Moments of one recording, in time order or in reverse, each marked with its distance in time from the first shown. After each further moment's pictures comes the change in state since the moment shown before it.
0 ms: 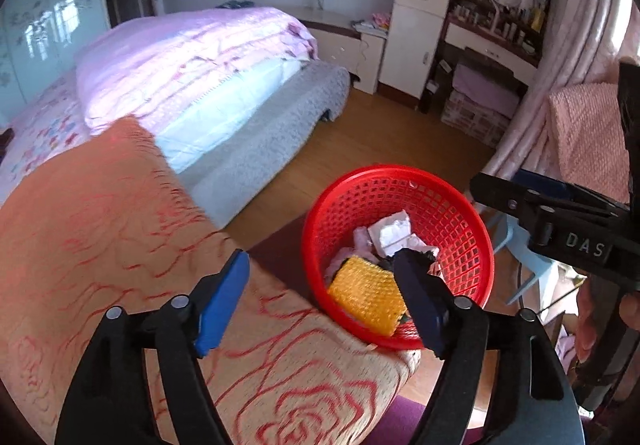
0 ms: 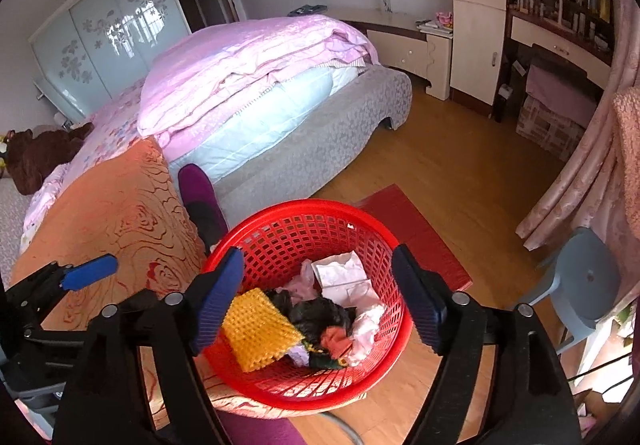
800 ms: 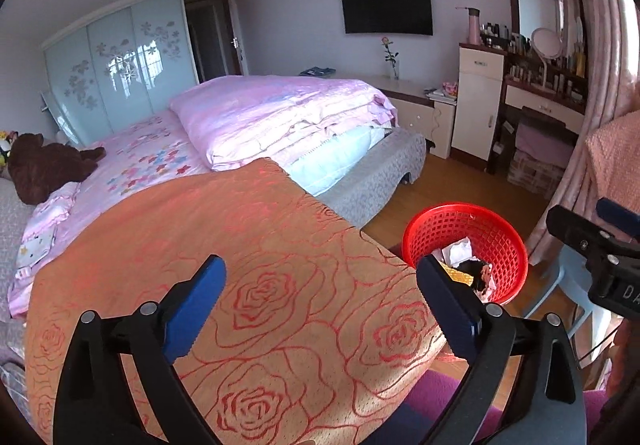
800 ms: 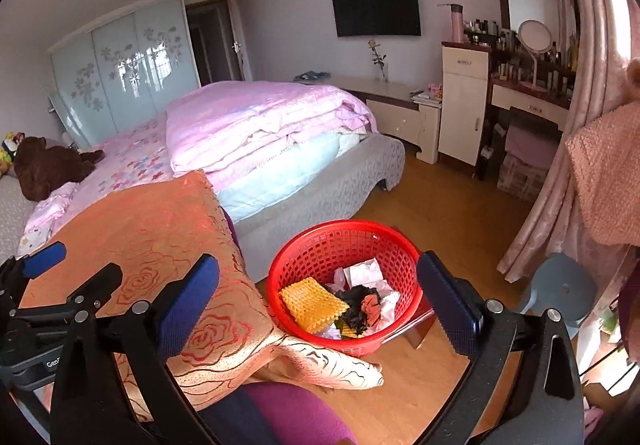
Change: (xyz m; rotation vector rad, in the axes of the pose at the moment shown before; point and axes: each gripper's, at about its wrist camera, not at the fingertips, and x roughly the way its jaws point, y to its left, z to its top) left arm -0.132 0.024 -0.056 -0.060 -0.253 0.287; right arm -0.122 0.072 -0.068 -0.049 -0.262 -0.043
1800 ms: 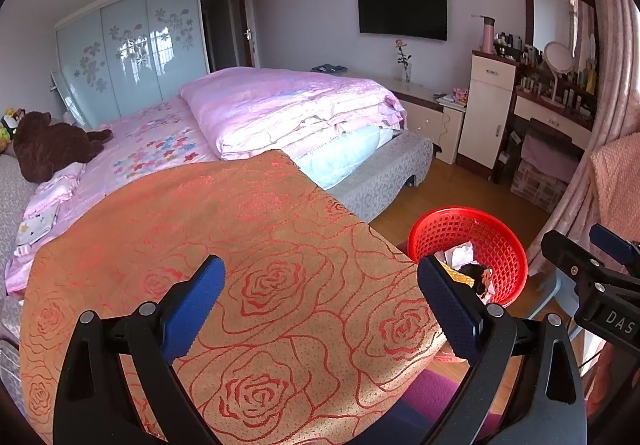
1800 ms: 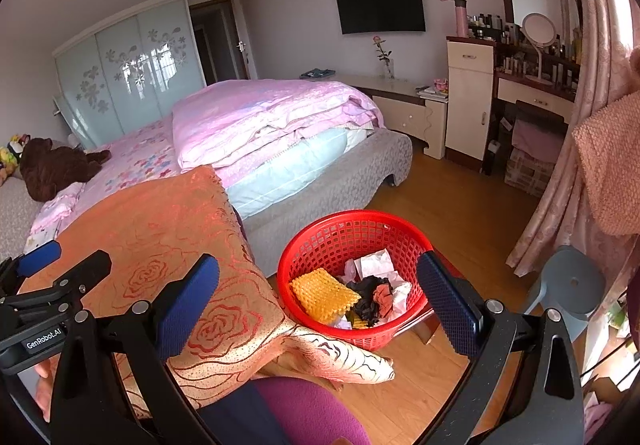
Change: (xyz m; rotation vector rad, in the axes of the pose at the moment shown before) left arm -0.004 0.017 -0.009 -0.062 0.012 0.008; right arm 0.001 0.007 -0.011 0.008 0.007 0.020
